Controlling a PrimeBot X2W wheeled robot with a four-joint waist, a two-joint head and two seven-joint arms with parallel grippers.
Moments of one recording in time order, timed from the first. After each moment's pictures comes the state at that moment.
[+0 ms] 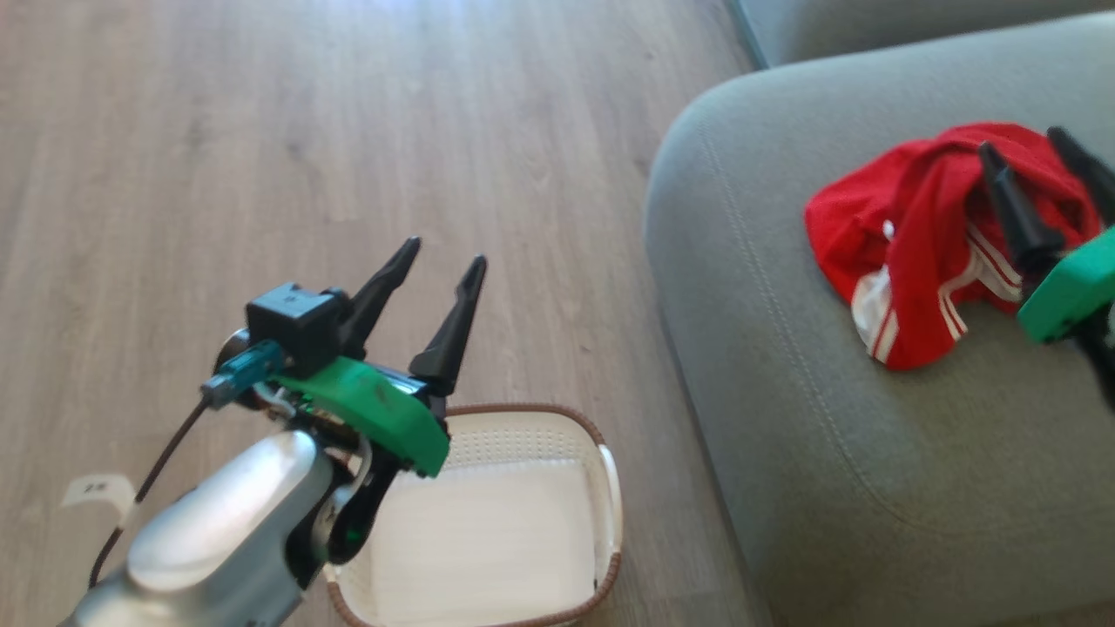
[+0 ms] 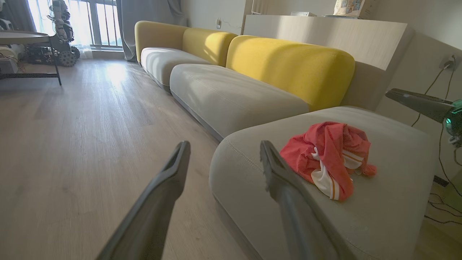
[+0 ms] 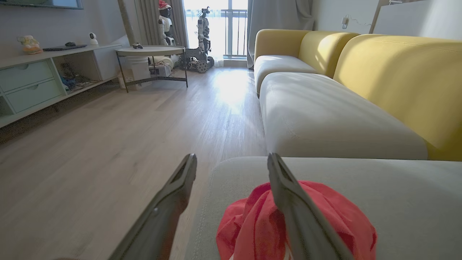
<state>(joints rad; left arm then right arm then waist) -0.53 0.48 -0.92 0.07 -0.88 0.25 -0.24 -0.52 -0.58 0.28 0.40 0.66 0.13 -0.03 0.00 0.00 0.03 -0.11</state>
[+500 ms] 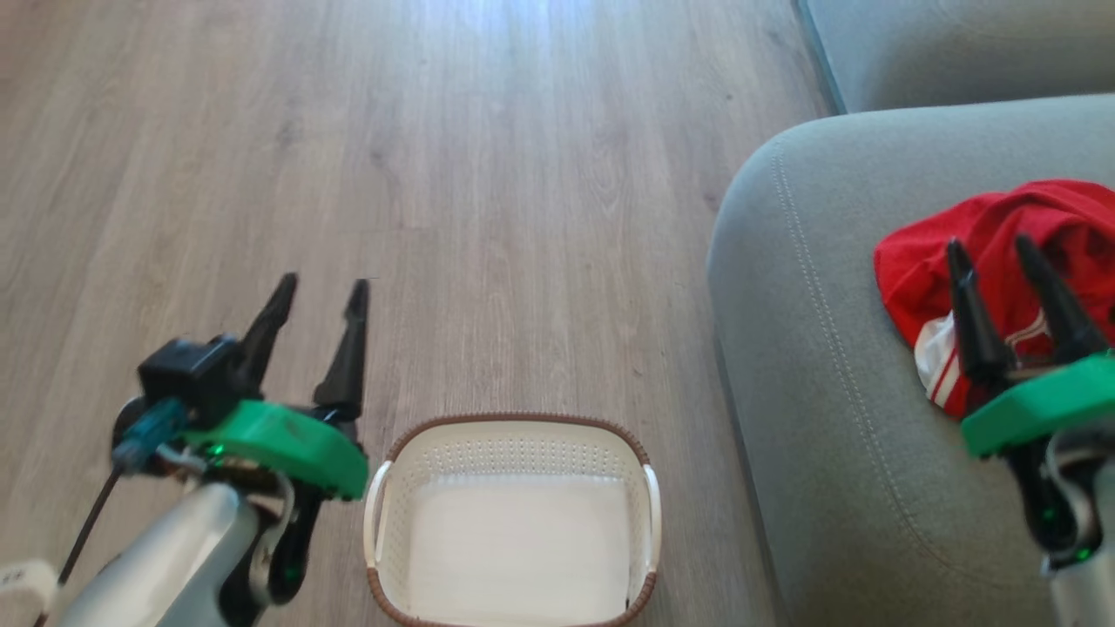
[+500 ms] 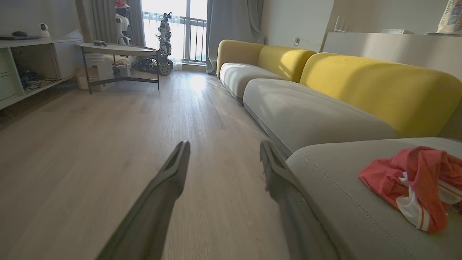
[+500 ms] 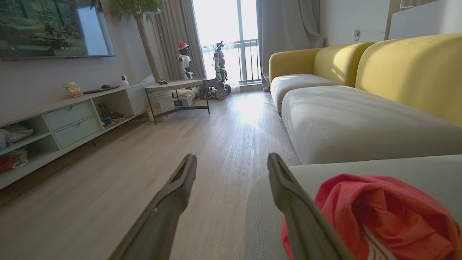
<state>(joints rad) -0.34 0.53 -0.73 0.02 -0.82 0.34 -0.25 -0.19 -0.30 -0.03 0.11 0.46 0.13 -0.05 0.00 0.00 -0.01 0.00</state>
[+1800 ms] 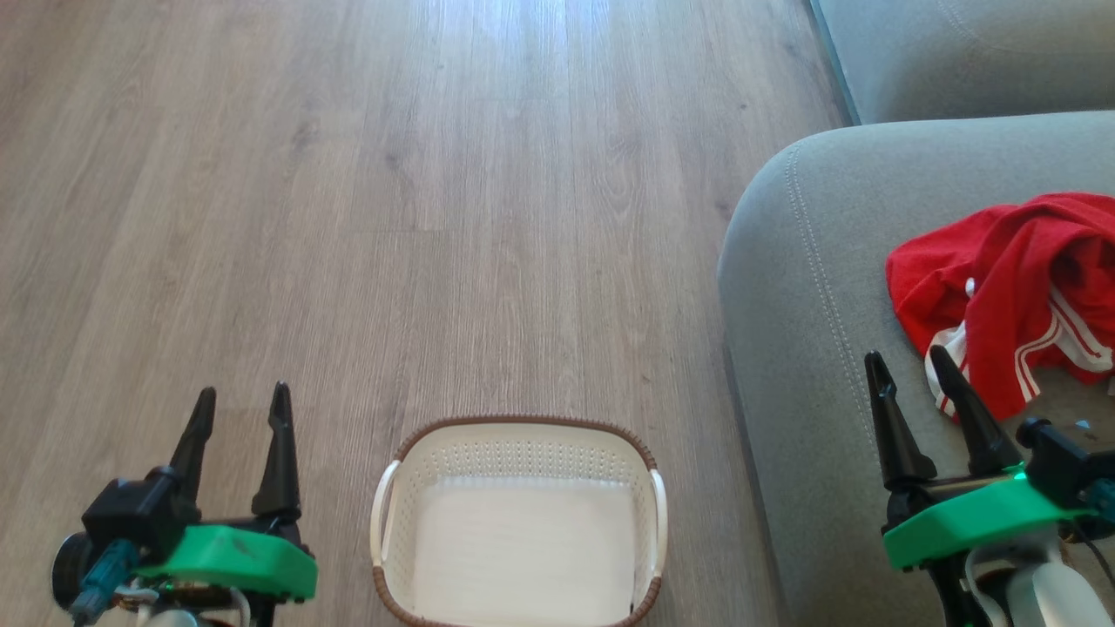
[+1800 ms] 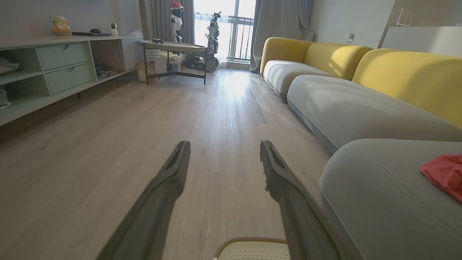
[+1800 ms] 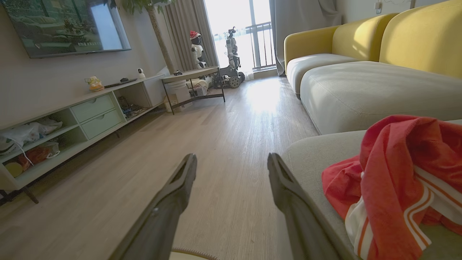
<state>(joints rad) 0.05 0.35 -0.30 0.01 -0.48 0.22 -0.25 0.04 -0.14 0.02 0.04 0.37 0.13 -0.15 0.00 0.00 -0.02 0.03</state>
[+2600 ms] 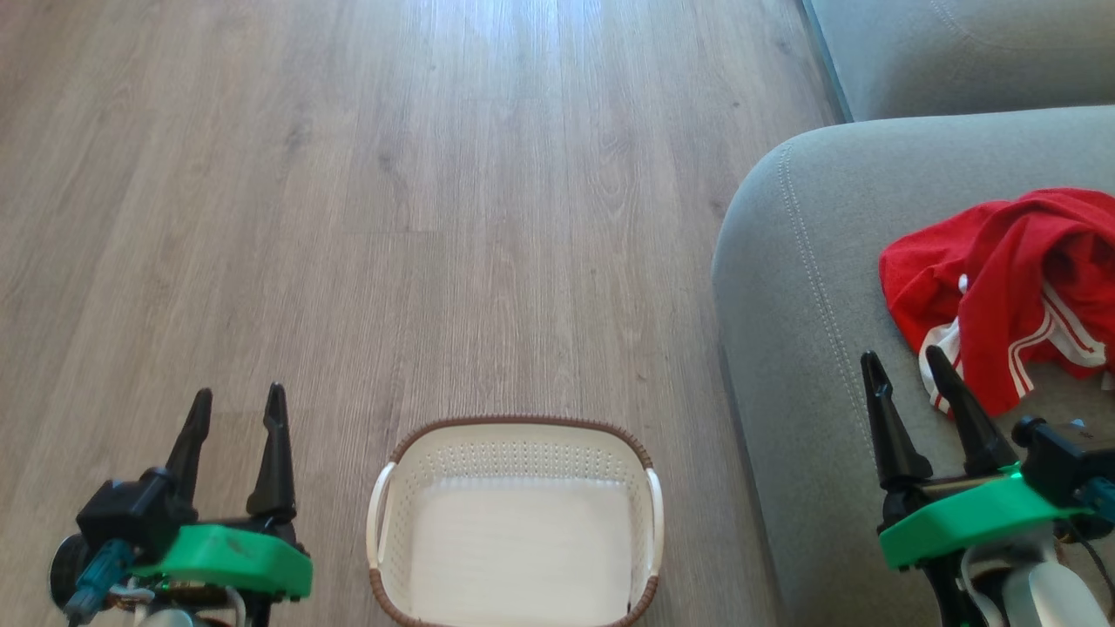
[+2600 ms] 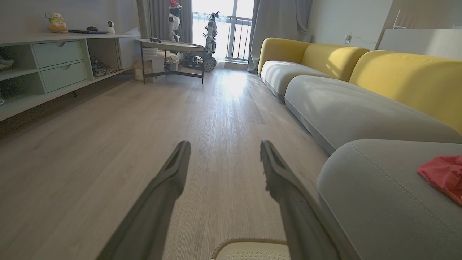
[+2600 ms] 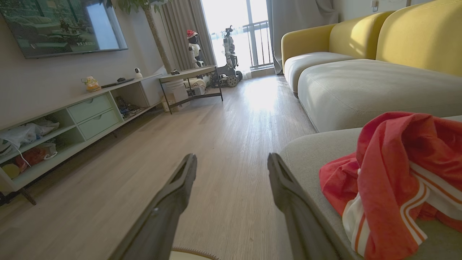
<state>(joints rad) 0.05 0.30 -0.24 0.05 -0.45 0.16 -0.25 0.04 -0.13 0.01 0.04 0.36 0.13 -0.14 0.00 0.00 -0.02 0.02</state>
